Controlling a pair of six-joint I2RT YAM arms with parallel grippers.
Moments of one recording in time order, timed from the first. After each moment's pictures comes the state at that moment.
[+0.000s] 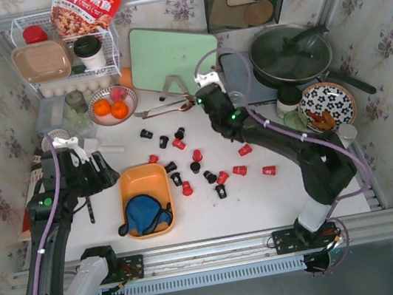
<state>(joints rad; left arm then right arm) -0.05 0.83 0.93 -0.85 0.23 -0.27 0.69 1.64 1.26 -0.17 0.68 0.03</state>
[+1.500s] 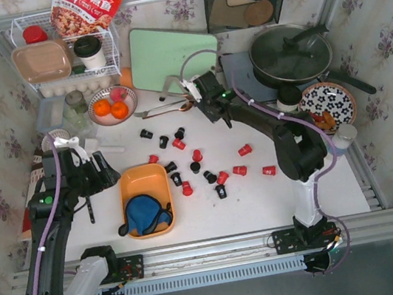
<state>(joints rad) -0.05 0.84 0.93 -0.85 0.24 -0.28 0.51 1.92 1.55 -0.48 0.22 -0.18</state>
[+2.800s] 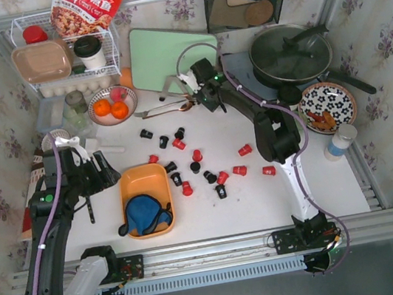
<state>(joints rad) -0.05 0.85 0.93 -0.85 0.24 -0.28 0.44 2.32 2.04 -0.69 0.14 -0.33</state>
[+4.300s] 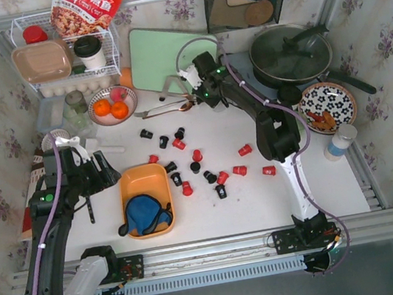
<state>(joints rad) -0.05 0.86 0.93 -0.85 0.24 -0.28 0.42 2.34 2.16 -0.83 0.03 -0.38</state>
